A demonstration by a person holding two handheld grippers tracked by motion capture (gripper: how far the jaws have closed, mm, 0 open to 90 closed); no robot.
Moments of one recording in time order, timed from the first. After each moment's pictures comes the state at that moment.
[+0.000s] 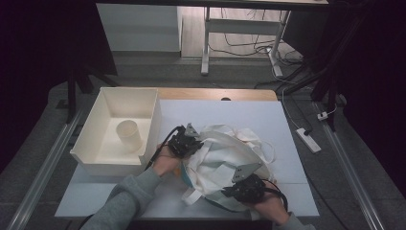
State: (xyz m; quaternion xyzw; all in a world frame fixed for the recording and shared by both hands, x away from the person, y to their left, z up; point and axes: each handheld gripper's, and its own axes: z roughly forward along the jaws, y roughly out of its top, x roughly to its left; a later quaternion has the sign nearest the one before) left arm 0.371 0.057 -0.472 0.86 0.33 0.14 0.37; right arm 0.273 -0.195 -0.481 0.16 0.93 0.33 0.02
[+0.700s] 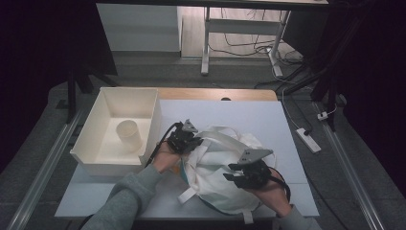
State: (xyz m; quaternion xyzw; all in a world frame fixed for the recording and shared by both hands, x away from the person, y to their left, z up) left arm 0.377 0.059 -0.472 0.86 0.33 0.12 0.38; right arm 0.300 -0.198 -0.448 0.22 0.90 0.36 0.11
